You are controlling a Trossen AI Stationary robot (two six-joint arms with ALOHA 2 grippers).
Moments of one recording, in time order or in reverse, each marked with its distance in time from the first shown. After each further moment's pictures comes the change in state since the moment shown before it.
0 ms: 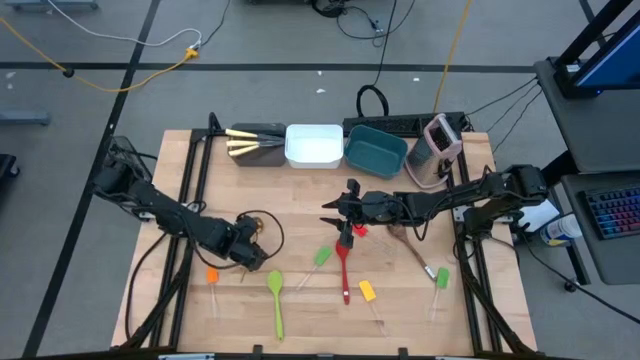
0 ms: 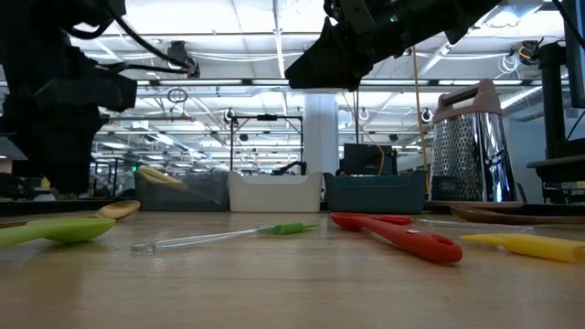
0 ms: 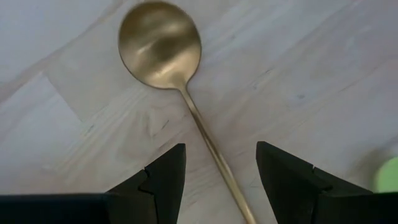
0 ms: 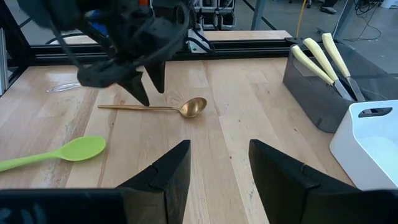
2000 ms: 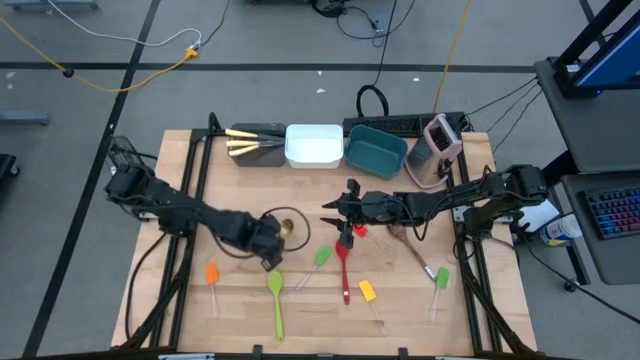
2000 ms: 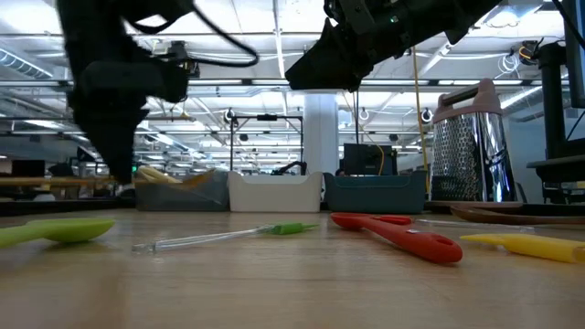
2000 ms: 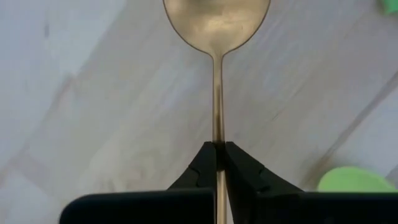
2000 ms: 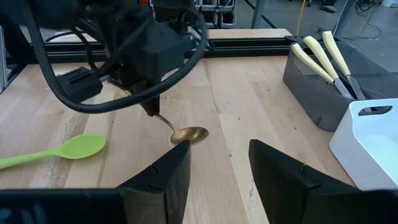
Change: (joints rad) left arm 0.135 0.131 0.199 0.005 0.055 0.407; right arm 0.000 0.000 0.000 -0.007 0.000 0.000
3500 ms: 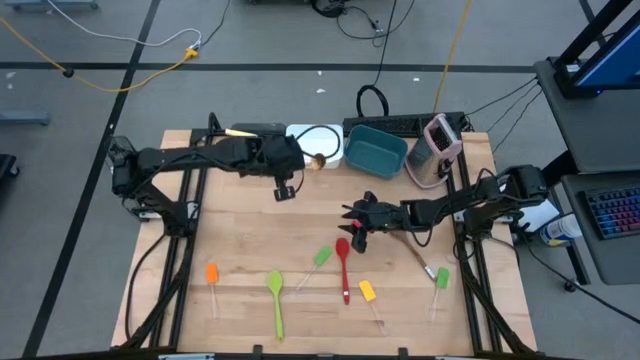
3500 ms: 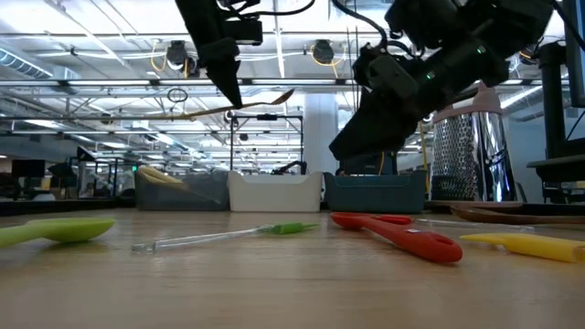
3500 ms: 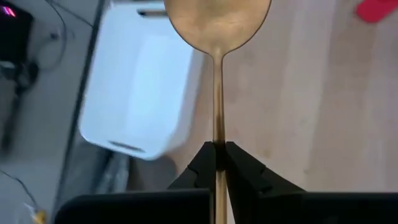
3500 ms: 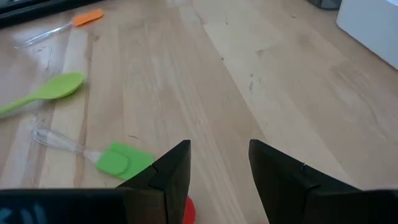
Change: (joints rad) left arm 0.537 -0.001 0.426 -0.036 -0.083 1.125; right arm 0.000 0.000 -0.255 0.072 -0.002 0.273
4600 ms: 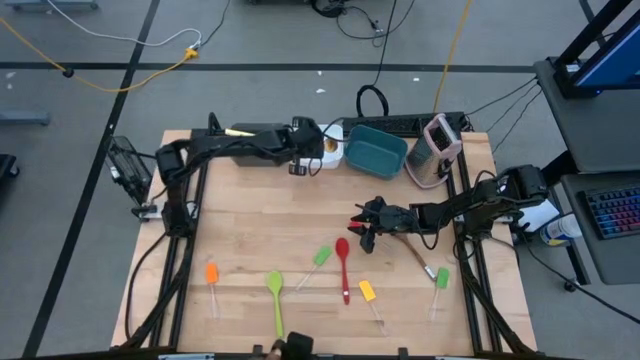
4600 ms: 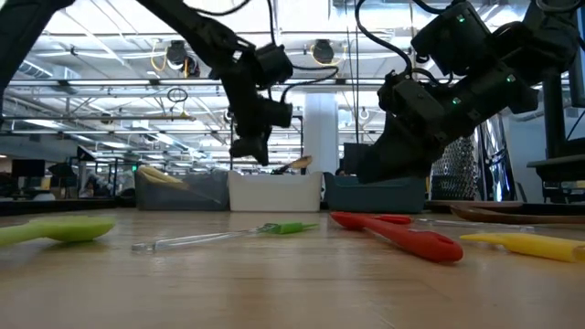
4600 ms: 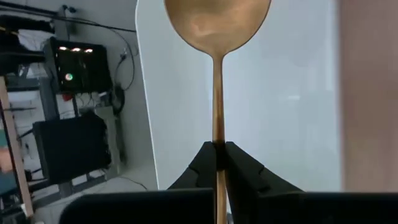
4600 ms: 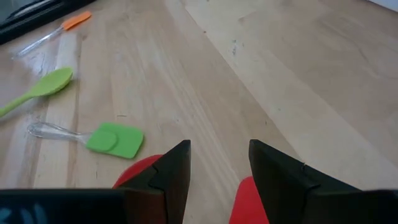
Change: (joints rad) left arm 0.205 0.355 0.000 0.439 -0.180 0.596; right arm 0.000 0.000 -0.174 0.183 0.003 0.143
